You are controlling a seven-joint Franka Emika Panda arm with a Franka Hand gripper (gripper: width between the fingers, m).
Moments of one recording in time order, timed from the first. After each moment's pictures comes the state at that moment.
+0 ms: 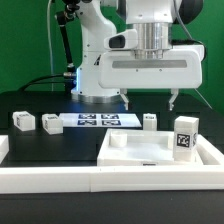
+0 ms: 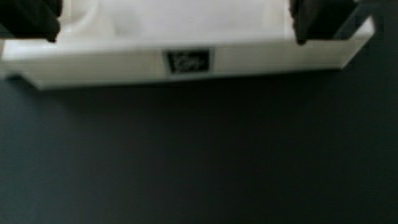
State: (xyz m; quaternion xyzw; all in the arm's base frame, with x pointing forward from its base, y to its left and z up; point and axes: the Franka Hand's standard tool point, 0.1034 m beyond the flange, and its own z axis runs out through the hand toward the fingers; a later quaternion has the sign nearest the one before) arm 0.451 0.076 0.061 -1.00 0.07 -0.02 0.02
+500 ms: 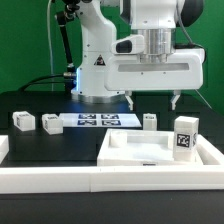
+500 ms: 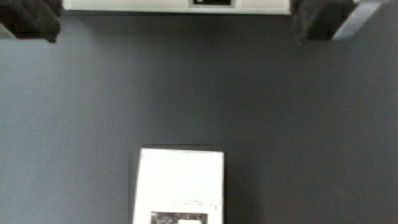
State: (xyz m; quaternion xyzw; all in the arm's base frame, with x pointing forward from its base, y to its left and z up) arm 0.431 0.085 0.057 -1.00 0.05 0.00 0.02
